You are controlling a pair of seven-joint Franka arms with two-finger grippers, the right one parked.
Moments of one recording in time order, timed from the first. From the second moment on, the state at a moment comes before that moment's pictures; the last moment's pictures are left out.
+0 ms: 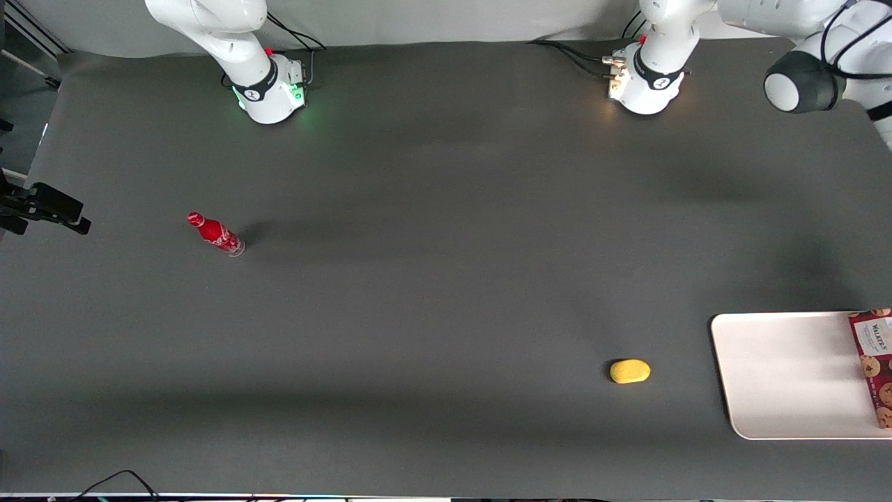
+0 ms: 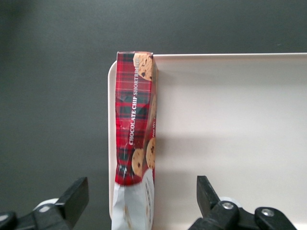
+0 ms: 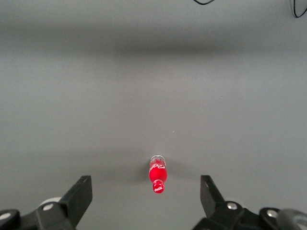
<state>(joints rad) 0.33 0.99 0.29 -0.91 -0.33 2.02 0.58</state>
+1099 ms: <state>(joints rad) 0.15 0.11 0.02 -1.61 -0.01 1.69 0.07</state>
